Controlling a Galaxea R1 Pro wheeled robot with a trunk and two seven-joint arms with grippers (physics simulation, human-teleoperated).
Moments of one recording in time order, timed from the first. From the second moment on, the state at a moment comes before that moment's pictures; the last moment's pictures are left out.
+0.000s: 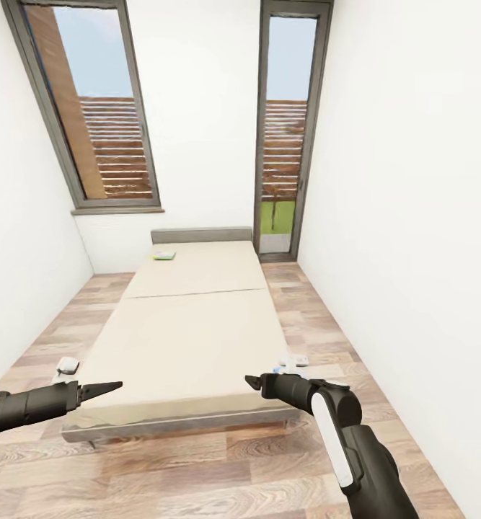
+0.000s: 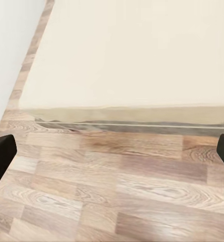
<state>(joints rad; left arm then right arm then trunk) -0.37 0.36 0.38 -1.30 -0.01 1.01 -1.48 -0.38 0.15 0.10 -1.43 -0.20 0.89 0.19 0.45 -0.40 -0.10</state>
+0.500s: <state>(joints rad) -0.37 0.36 0.38 -1.30 -0.01 1.01 -1.48 -0.38 0.15 0.10 -1.43 -0.20 0.89 0.19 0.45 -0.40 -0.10</state>
